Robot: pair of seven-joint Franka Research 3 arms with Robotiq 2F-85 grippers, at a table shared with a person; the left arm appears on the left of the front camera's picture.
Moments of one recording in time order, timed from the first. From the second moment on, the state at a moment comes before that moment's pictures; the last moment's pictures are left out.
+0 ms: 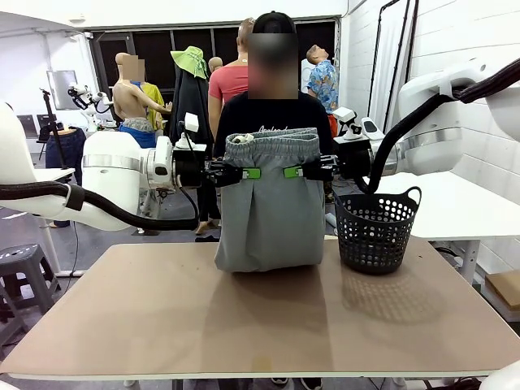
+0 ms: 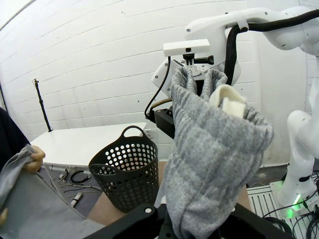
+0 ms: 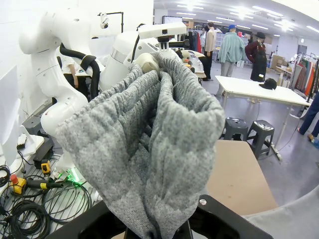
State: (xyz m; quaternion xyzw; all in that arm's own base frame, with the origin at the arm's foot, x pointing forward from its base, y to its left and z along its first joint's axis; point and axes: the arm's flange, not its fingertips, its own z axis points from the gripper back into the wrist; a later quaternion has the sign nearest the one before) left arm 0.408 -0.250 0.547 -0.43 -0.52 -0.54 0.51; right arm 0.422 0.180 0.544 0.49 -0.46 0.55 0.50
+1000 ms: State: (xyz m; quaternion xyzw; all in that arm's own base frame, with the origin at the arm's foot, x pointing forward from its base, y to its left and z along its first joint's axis) left arm 0.408 -0.250 0.547 -0.43 -0.52 -0.54 0.51; right arm 0.422 0.180 0.544 0.49 -0.46 0.55 0.50
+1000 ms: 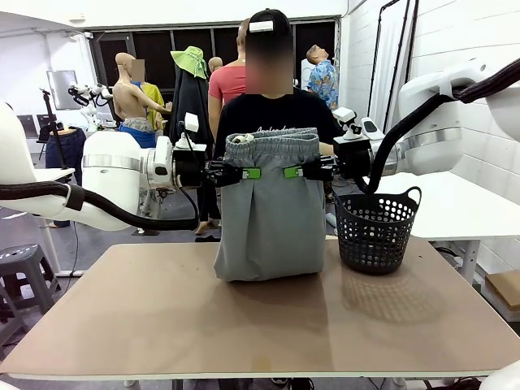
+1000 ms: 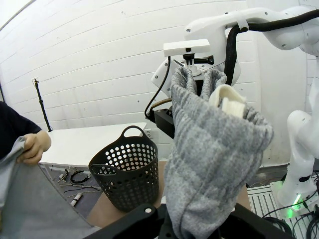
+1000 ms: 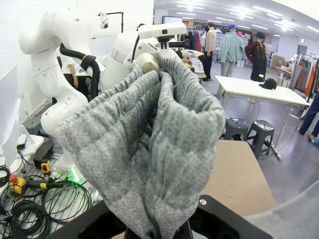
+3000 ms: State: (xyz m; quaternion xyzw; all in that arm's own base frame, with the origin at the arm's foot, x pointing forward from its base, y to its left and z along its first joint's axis) left arm 0.408 -0.250 0.547 -0.43 -0.52 -0.54 0.51; right arm 0.422 0.180 0.544 0.49 -0.46 0.55 0.50
